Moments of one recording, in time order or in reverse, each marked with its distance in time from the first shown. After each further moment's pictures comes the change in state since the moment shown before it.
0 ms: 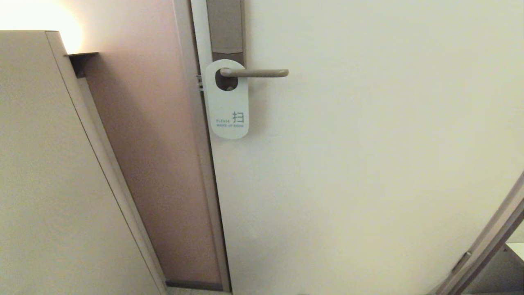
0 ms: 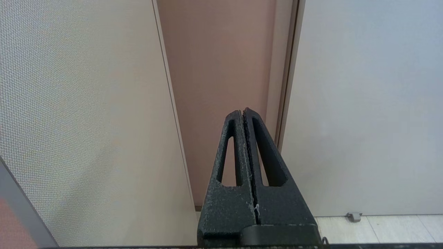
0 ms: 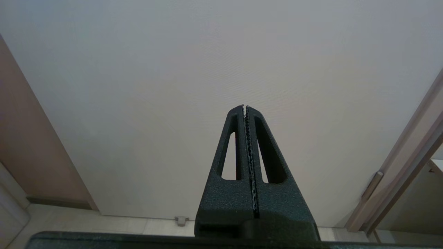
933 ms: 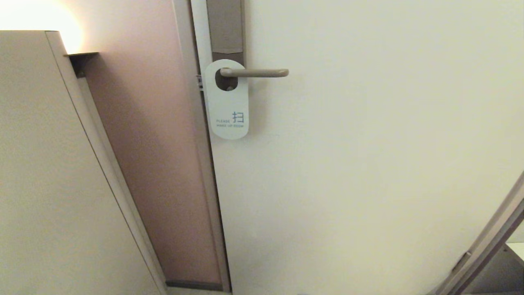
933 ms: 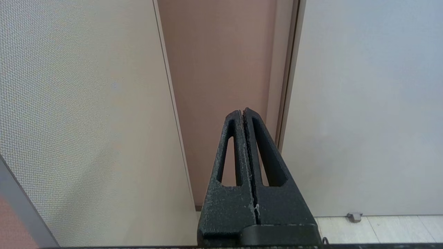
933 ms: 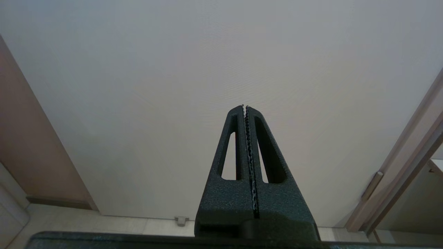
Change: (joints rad) left arm 0.003 0.000 0.000 0.000 0.000 0.000; right arm 0.000 -0.001 0.000 0.000 0.000 0.000
